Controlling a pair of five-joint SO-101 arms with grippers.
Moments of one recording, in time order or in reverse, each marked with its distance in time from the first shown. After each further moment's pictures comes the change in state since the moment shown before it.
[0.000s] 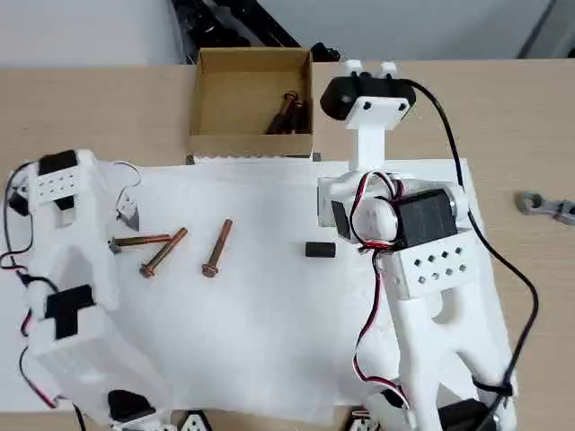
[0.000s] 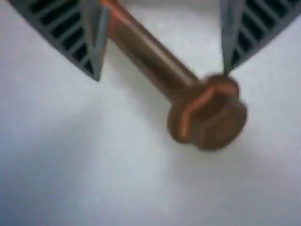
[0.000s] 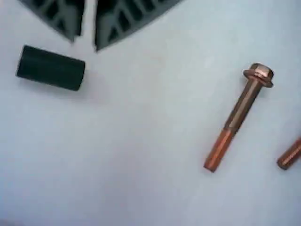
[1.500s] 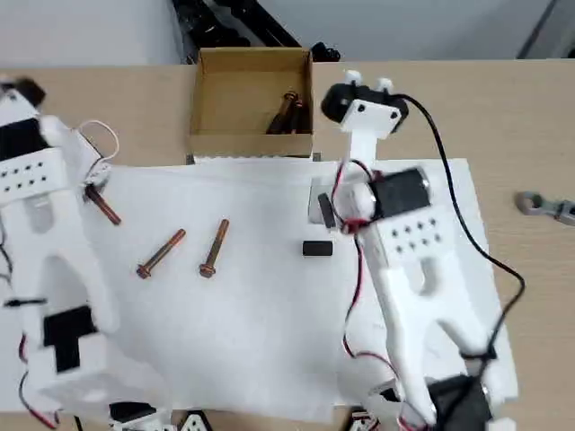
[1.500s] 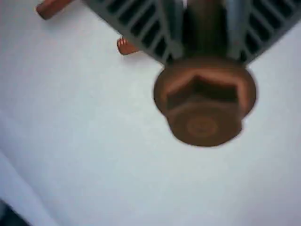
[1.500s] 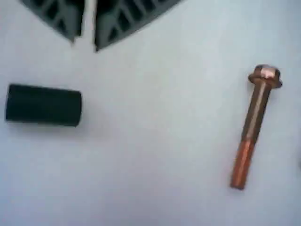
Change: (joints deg) left arm 0.1 -13.0 -20.2 12.0 -23.3; right arm -1.8 10.0 0.0 1.7 -13.5
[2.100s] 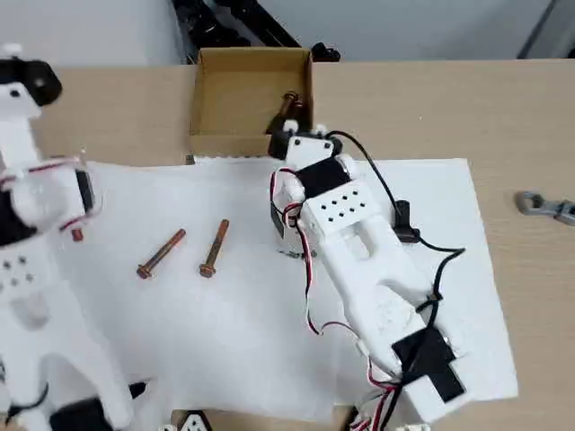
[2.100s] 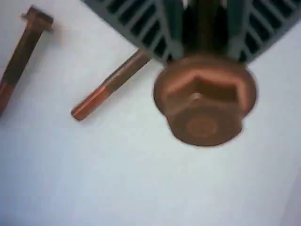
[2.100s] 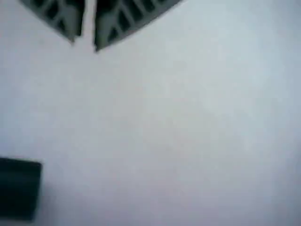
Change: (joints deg) left arm 0.0 -29.8 11.9 3.1 -29.3; right arm -7.3 15.4 0.0 3.9 6.5
